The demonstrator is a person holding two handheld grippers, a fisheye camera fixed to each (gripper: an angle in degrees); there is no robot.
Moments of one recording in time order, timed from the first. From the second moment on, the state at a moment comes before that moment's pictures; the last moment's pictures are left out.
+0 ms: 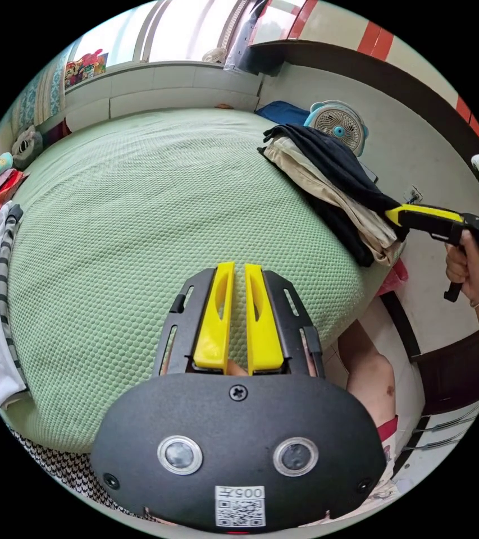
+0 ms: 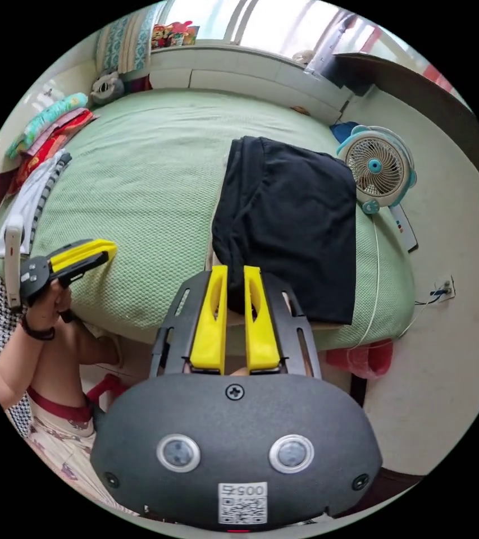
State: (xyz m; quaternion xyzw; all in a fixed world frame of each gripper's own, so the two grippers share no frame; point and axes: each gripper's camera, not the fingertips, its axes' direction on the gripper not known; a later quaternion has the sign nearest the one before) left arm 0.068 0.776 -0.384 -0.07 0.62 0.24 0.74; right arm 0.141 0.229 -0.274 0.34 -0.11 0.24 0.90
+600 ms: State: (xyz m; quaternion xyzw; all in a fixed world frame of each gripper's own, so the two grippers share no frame) left arm 0.084 0.792 -0.365 -0.07 0.63 0.24 0.74; right arm 0.173 0.260 -0.276 0.35 -0.17 0.32 0.86
